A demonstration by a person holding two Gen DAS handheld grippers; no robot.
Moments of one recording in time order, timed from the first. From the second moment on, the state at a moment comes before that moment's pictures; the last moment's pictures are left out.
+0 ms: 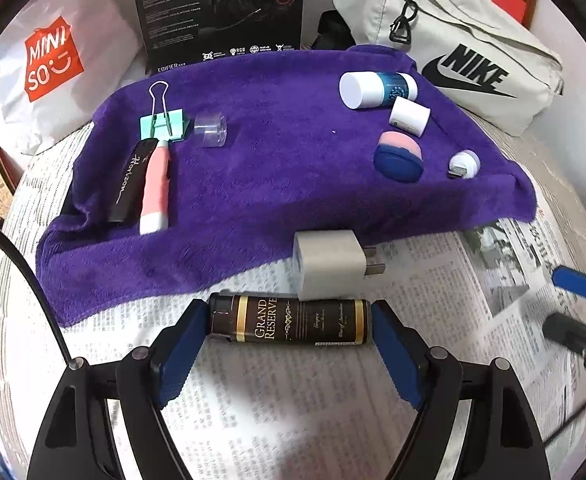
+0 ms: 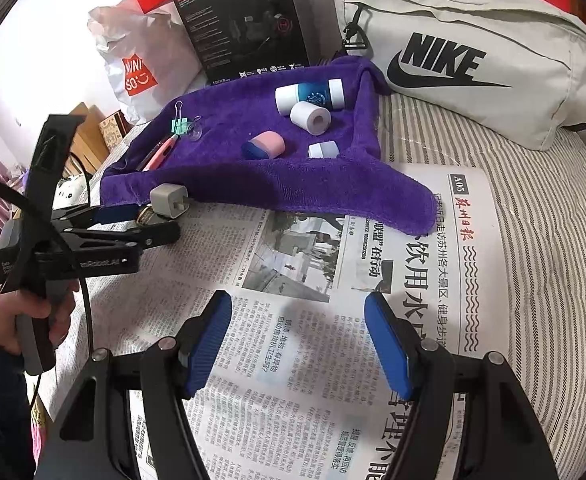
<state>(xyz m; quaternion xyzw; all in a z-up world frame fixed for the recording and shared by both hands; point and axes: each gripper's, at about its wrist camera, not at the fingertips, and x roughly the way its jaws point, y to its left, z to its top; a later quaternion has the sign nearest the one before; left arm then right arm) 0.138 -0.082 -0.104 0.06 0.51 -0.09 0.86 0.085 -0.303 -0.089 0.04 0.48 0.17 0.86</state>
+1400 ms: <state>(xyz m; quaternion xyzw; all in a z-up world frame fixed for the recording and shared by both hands) 0.101 0.030 -0.111 0.05 0.49 -0.07 0.87 0.134 -0.166 -0.097 -0.06 0.44 0.28 0.85</state>
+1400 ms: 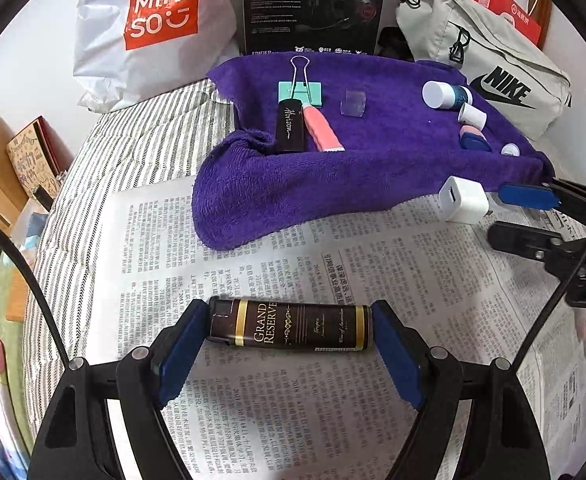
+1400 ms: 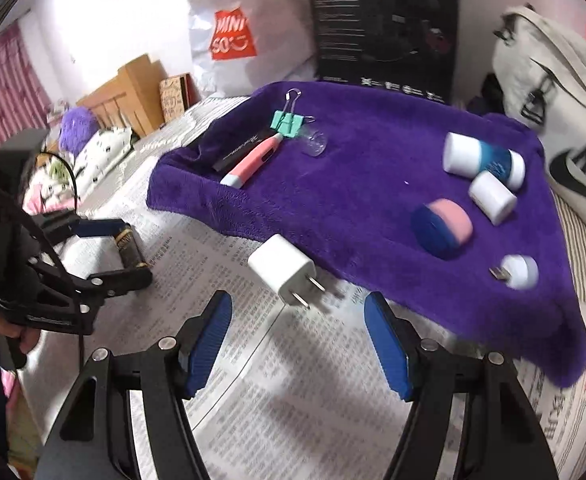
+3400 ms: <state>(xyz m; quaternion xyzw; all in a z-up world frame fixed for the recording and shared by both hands) 0.097 -0.003 -0.108 0.05 0.49 -0.10 0.86 0.099 -0.245 -0.108 -0.07 0.46 0.14 0.87</state>
